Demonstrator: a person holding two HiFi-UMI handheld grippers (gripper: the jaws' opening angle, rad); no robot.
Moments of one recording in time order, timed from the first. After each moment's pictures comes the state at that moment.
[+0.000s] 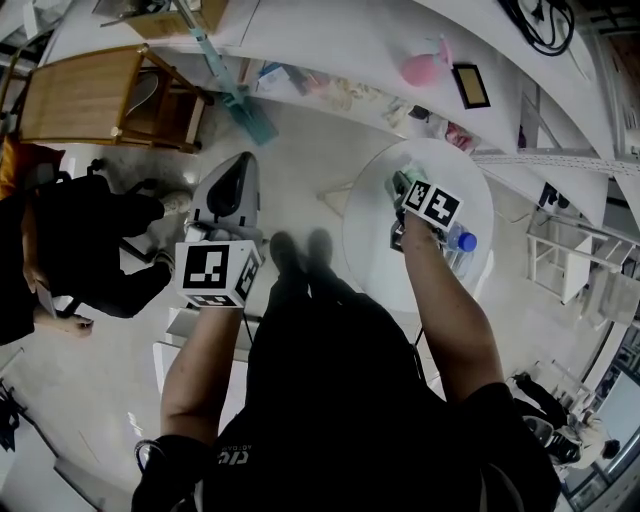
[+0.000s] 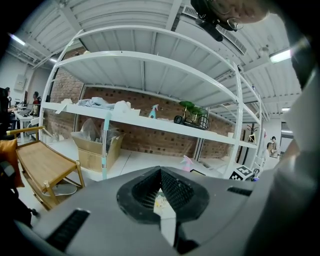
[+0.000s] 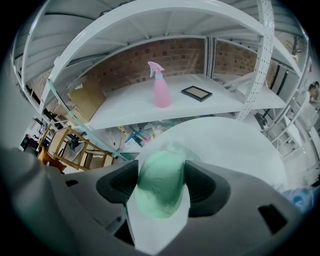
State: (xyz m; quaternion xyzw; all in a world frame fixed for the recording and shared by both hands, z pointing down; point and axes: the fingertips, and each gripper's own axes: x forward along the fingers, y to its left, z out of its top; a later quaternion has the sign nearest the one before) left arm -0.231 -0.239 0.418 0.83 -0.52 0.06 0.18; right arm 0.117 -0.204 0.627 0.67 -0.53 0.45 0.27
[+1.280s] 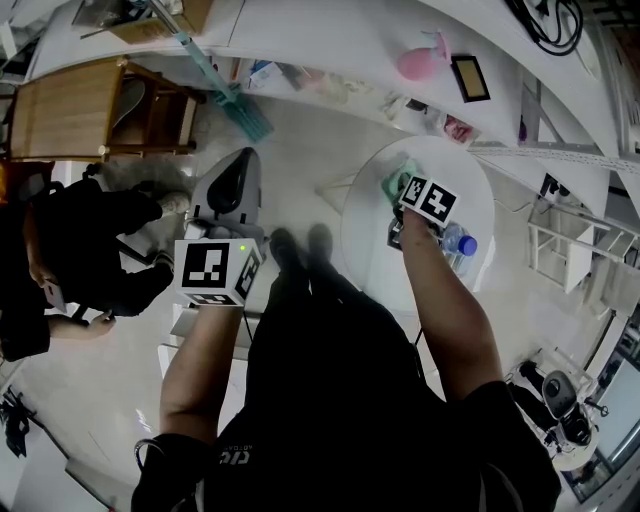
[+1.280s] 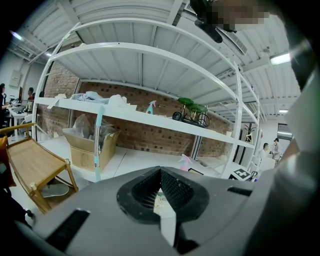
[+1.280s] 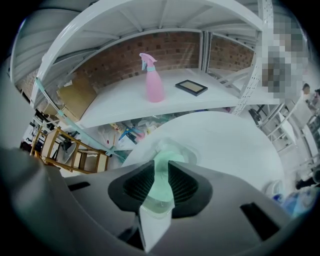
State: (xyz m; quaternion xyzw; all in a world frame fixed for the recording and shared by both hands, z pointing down) left arm -0.213 -0.267 0.428 0.84 -0.50 0.07 0.19; right arm 0.127 -0.207 0.645 0.67 -0.49 0.47 0.29
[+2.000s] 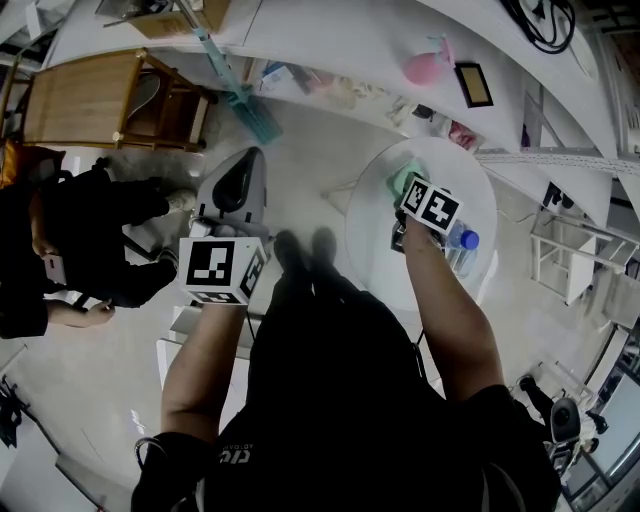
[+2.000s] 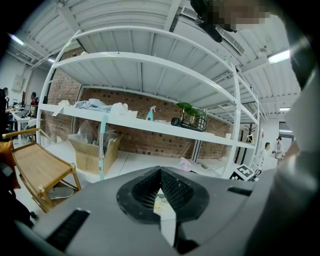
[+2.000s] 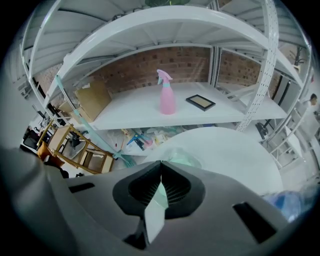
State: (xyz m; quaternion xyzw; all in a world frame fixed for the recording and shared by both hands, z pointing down) left arm -0.222 -0.241 0.405 0.84 -0.51 0.06 0.17; right arm 0.106 -0.209 0.605 0.67 -0.55 0.41 0.28
